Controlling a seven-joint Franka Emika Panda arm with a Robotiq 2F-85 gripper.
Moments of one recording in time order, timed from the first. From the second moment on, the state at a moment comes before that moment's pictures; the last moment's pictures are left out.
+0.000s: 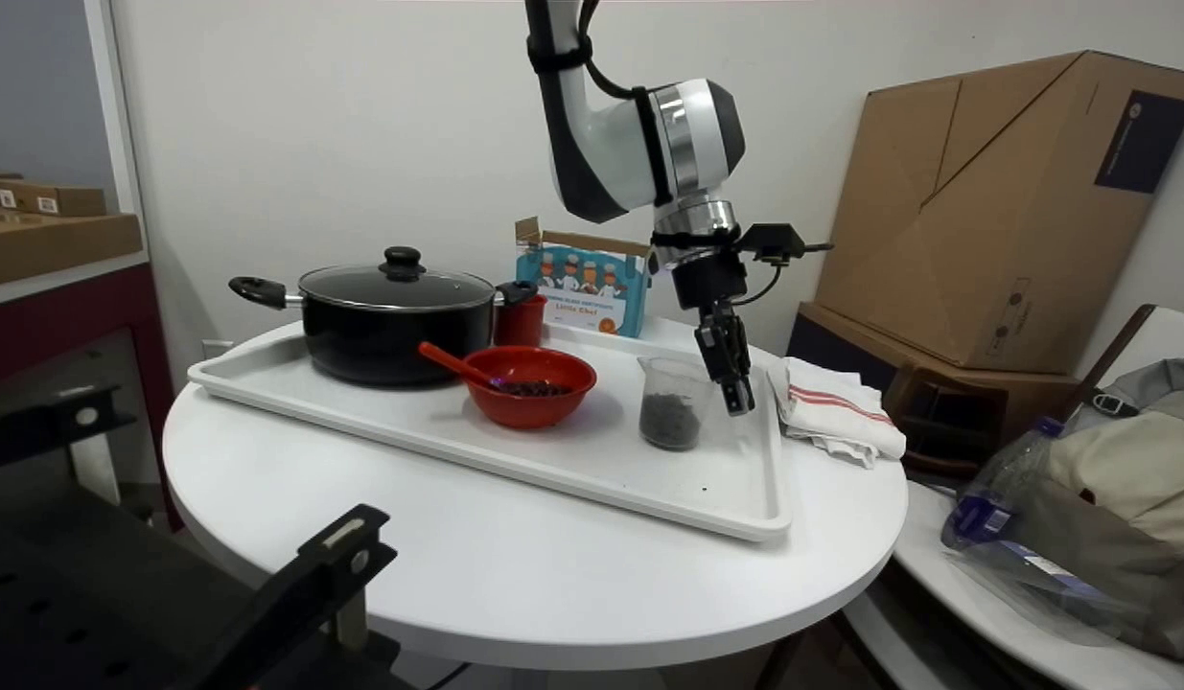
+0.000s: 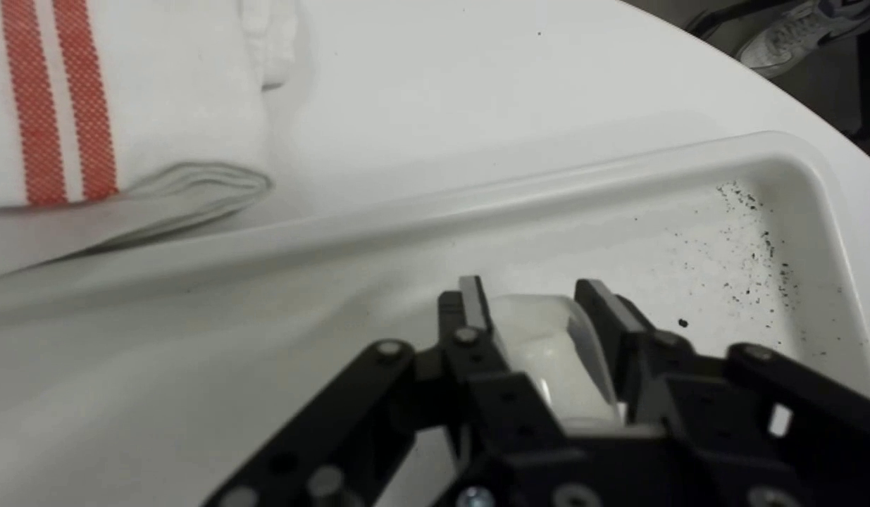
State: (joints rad) arm -0.11 0.94 -0.11 -1.54 -0.63 2.29 -1.24
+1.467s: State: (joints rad) arm 0.11 0.76 -0.12 -1.70 -1.01 2.15 -1.02
